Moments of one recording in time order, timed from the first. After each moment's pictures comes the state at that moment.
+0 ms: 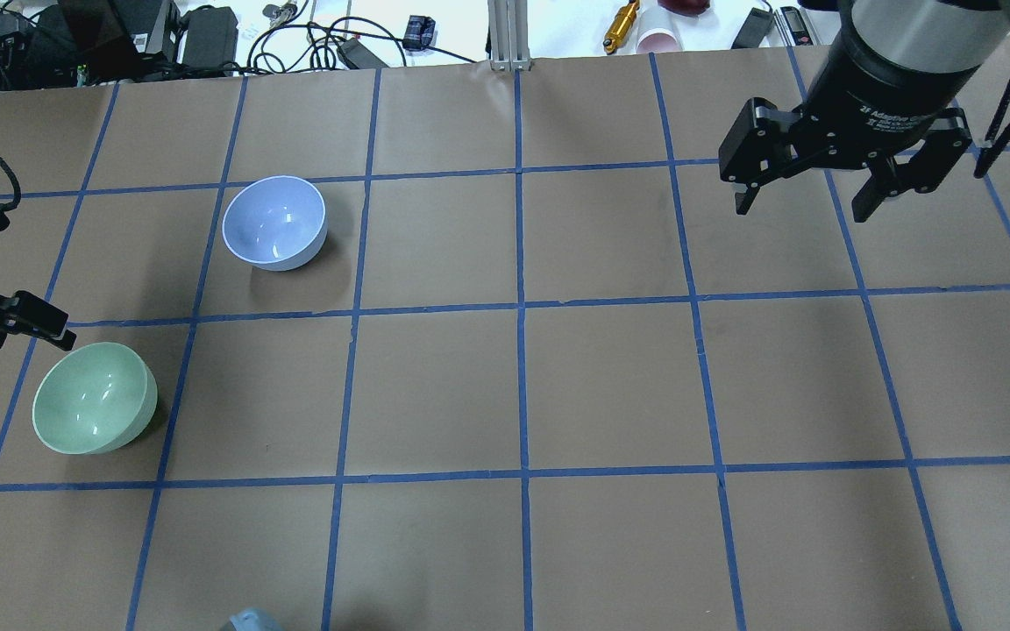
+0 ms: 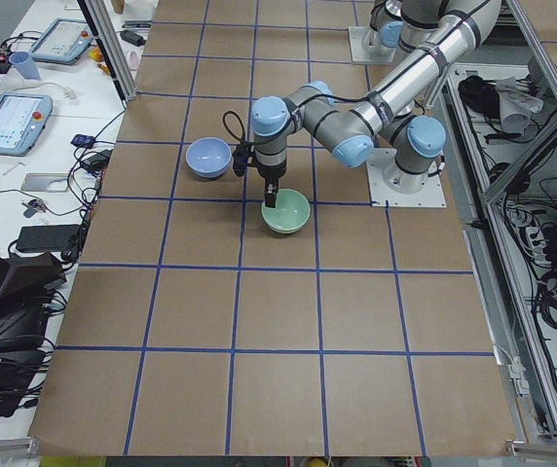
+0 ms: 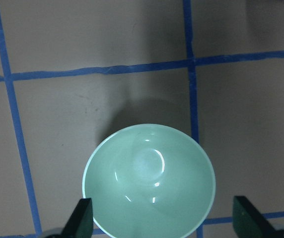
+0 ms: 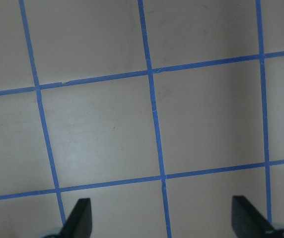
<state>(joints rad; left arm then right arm) -0.87 -1.65 -1.94 -1.17 1.55 0.78 1.58 -1.67 1.55 -1.46 -1.56 0.13</state>
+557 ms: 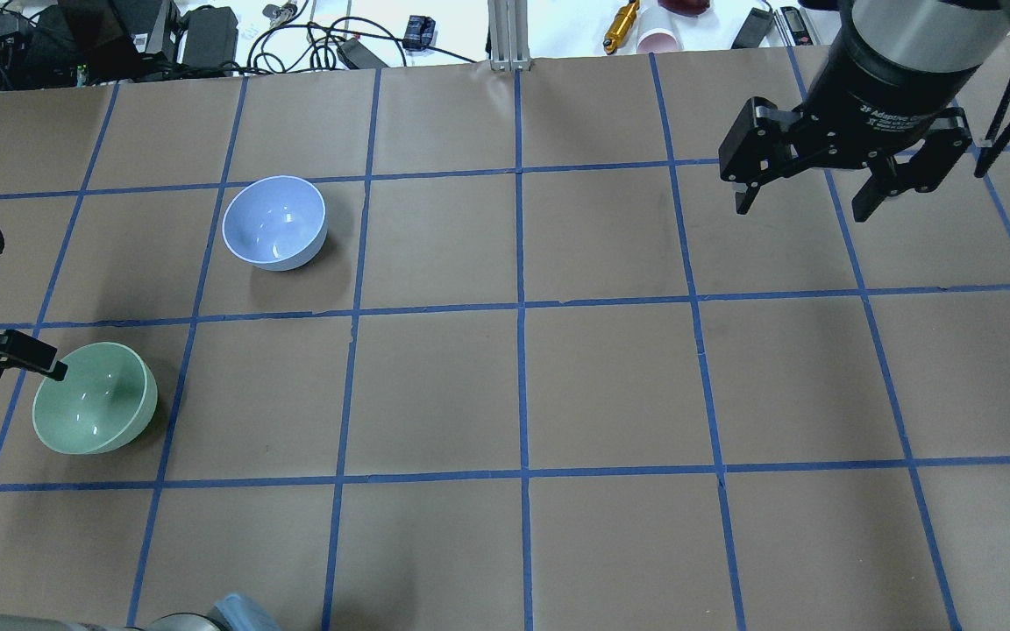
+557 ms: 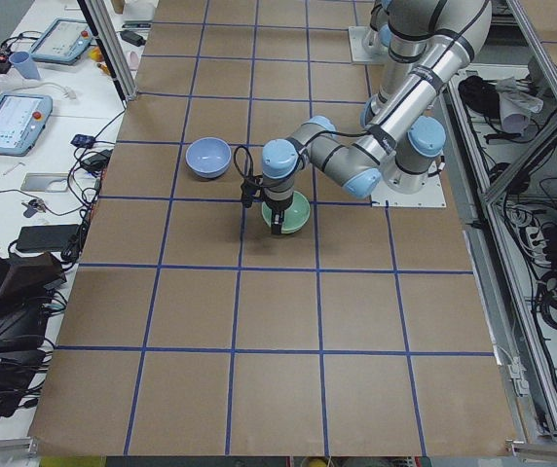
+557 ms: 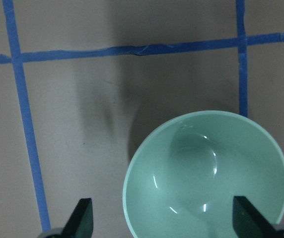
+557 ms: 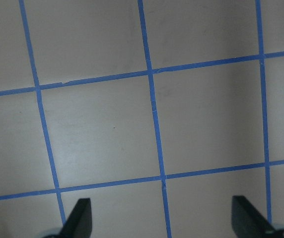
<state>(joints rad) -0.77 -1.74 -2.00 -1.04 1.53 0.90 1.58 -1.67 1.55 -1.46 -1.56 0.13</state>
